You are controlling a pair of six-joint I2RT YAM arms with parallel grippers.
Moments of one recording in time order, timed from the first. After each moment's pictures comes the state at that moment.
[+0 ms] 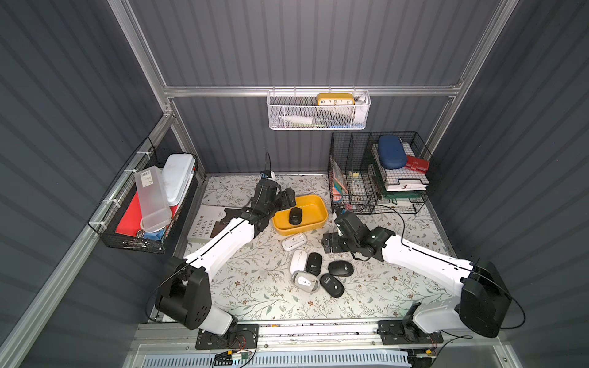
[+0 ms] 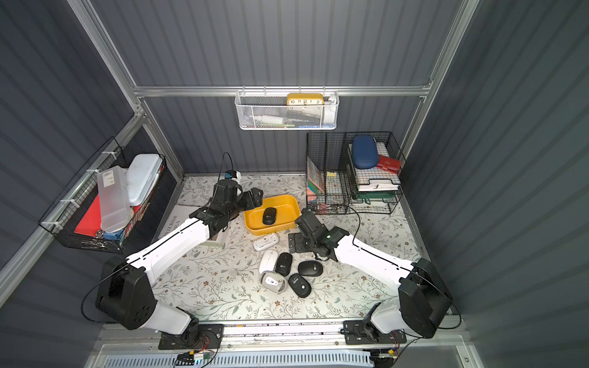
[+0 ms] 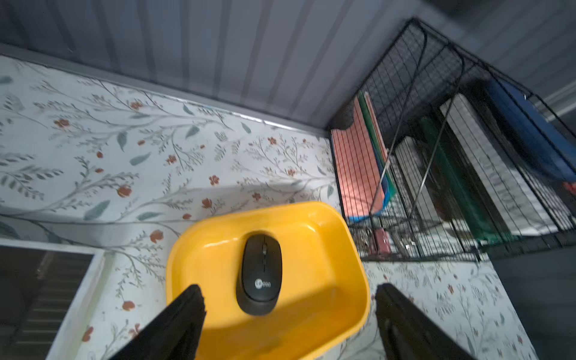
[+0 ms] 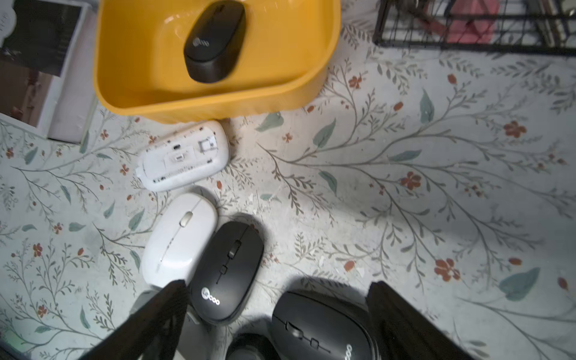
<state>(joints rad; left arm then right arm) -0.48 1.49 1.11 -0.13 -0.03 -0.49 0.74 1.41 0.98 -0.56 0.09 0.56</state>
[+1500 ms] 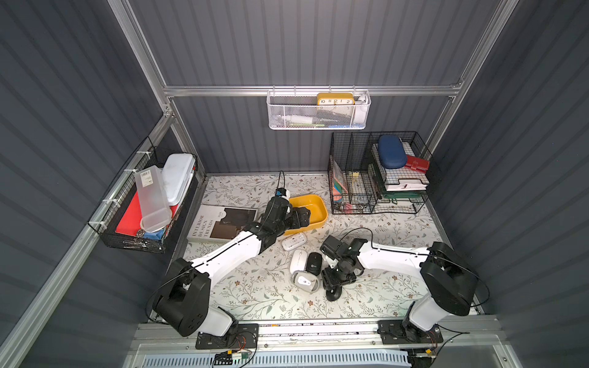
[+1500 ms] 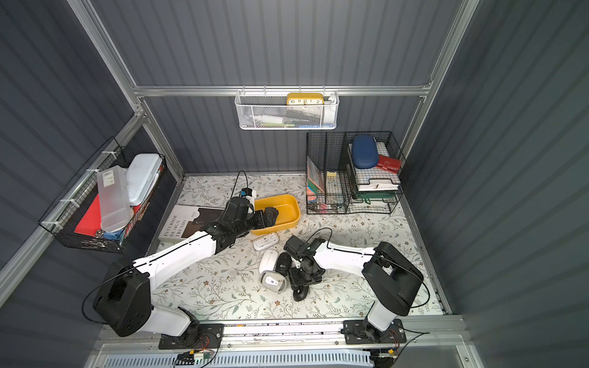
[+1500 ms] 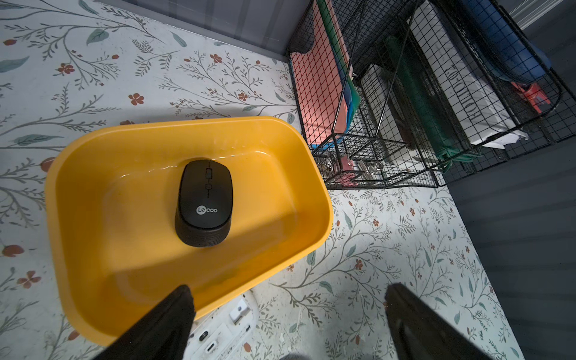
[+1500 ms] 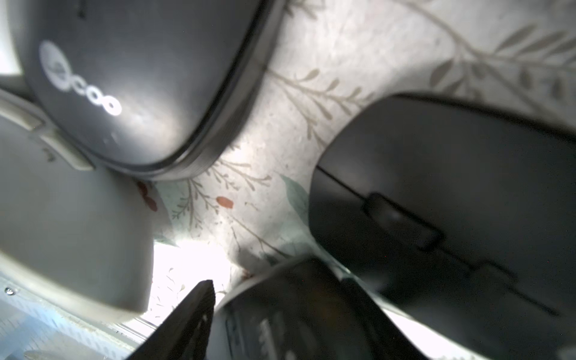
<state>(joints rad) -0.61 1.48 0.98 -0.06 0.03 -0.54 0.87 1.64 0.92 -0.71 -0.21 0.56</state>
